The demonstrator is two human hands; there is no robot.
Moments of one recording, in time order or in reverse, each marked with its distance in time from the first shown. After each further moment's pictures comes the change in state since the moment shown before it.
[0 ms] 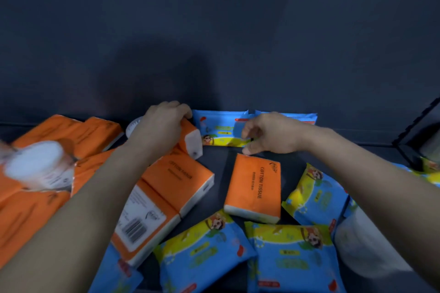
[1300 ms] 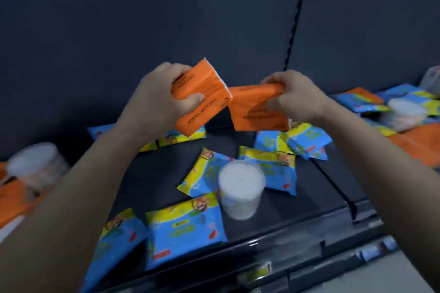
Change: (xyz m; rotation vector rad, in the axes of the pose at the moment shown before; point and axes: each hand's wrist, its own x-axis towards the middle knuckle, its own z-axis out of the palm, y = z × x) left_hand 0.011 0.221 -0.054 -0.570 0.161 0.234; right_hand -0.197 0.129 -0.044 0.366 0.703 0.333
